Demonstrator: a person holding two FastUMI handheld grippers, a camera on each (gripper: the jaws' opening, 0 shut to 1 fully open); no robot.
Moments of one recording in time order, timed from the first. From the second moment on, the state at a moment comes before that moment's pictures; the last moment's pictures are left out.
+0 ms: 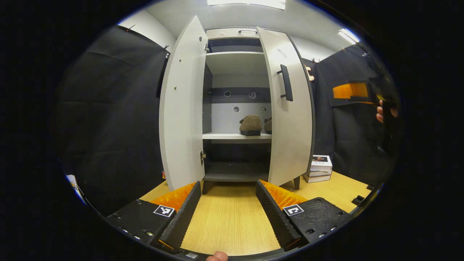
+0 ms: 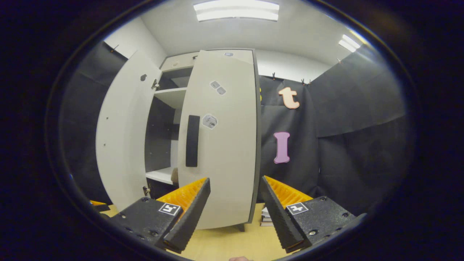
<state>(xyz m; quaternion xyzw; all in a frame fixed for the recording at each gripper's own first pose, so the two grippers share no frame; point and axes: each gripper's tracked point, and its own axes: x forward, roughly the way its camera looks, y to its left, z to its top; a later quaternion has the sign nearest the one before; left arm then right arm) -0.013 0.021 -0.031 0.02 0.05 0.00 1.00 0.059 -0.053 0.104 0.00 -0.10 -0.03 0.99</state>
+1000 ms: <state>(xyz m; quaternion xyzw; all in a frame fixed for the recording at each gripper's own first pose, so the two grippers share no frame) -0.016 0.074 0.093 -0.06 -0.05 0.03 1.00 0.042 -0.074 -0.032 0.04 0.00 -0.06 1.00</state>
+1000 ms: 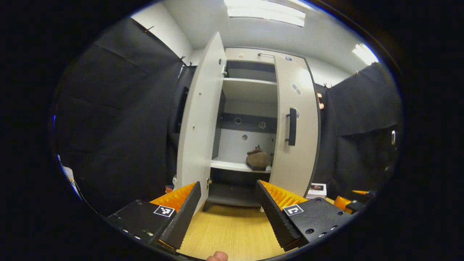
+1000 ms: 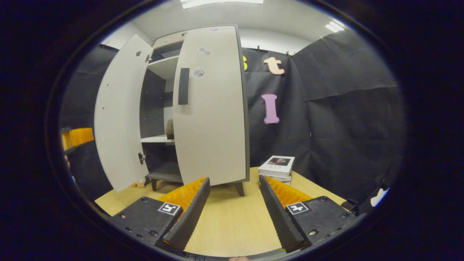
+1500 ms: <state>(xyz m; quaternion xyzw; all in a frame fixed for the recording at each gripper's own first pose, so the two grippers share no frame) 0.048 0.255 0.155 -0.01 -0.10 0.17 0.98 0.038 -0.085 -0.031 0.04 0.01 -0.07 1.00</state>
